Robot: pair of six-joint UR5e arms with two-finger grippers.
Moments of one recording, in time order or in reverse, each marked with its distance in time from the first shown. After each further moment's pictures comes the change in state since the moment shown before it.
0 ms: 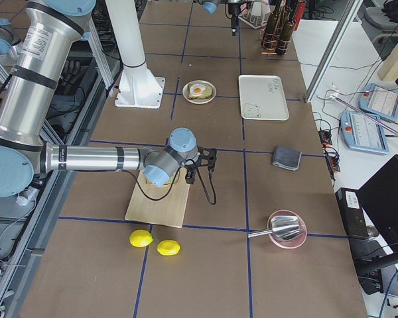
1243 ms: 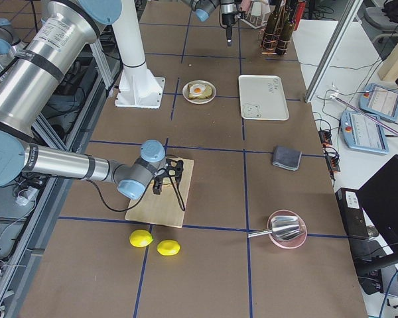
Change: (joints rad) left arm 0.125 -0.049 -0.033 -0.010 0.113 -0.196; right arm -0.342 -0.196 -0.022 0.232 -0.162 0.147
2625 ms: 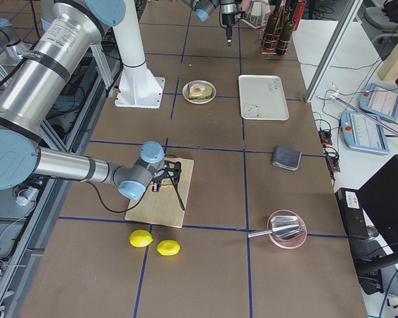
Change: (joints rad) left arm -0.001 0.003 0.002 0.001 0.000 0.001; right arm -0.069 0.007 -0.016 0.001 -0.035 0.000
